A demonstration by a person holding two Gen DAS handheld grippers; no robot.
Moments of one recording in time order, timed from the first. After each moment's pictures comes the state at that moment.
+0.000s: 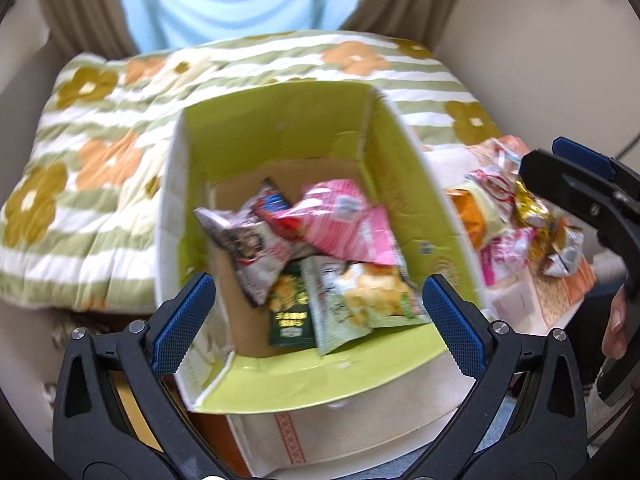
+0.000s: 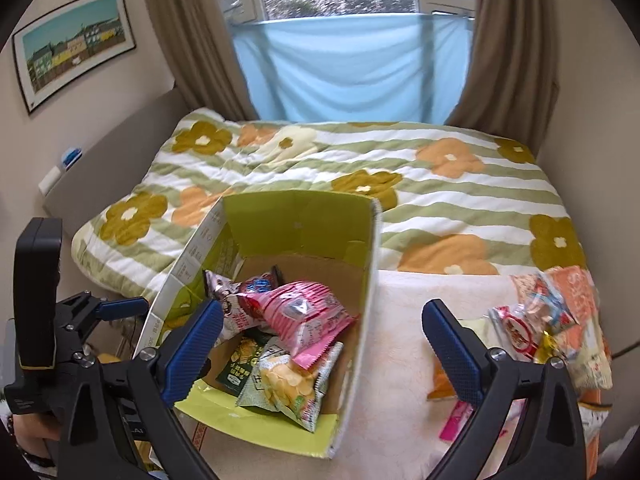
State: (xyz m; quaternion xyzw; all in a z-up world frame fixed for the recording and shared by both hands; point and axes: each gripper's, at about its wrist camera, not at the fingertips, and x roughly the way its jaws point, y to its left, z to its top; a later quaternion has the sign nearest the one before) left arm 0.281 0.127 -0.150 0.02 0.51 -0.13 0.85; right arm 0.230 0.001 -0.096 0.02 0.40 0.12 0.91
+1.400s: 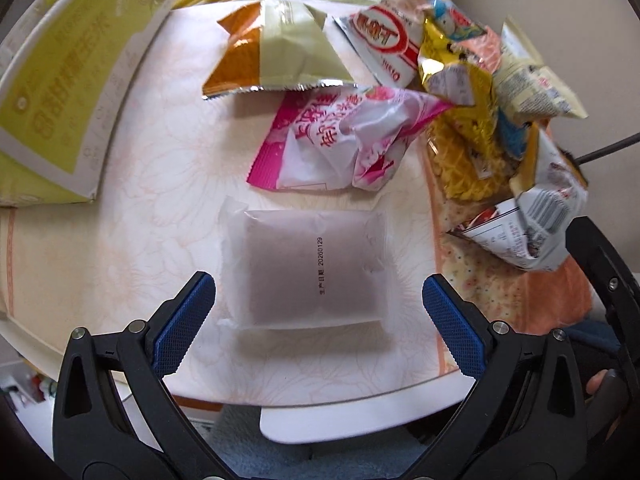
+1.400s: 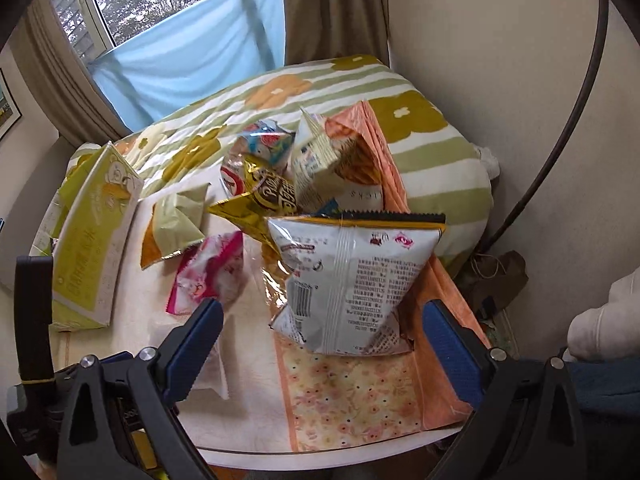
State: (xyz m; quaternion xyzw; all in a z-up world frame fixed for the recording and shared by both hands) left arm 0.192 -0.179 -0.304 -0.04 0.62 -0.05 0.78; right arm 0.104 -0.303 -0.229 0.13 0.46 -0.05 0.88
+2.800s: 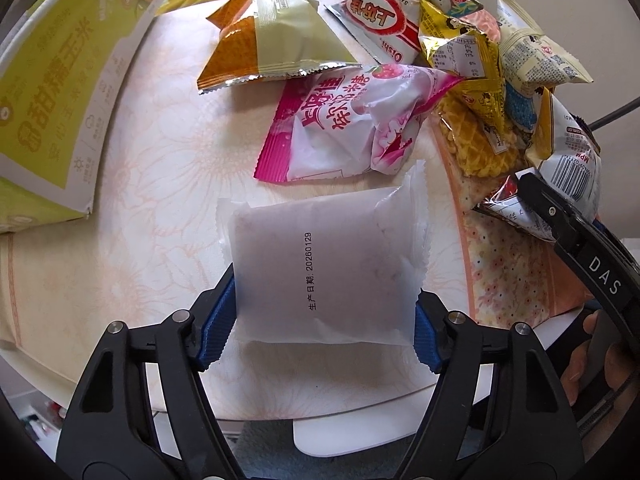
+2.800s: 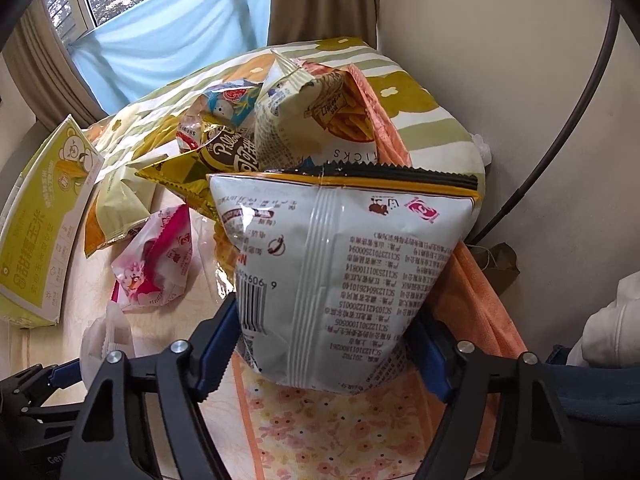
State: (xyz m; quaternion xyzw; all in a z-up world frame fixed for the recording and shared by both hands) left arm 0.187 -0.163 -0.312 -0.01 0.62 -0.08 0.78; right arm 0.129 -0.306 -0.277 0.10 0.48 -0.08 0.87
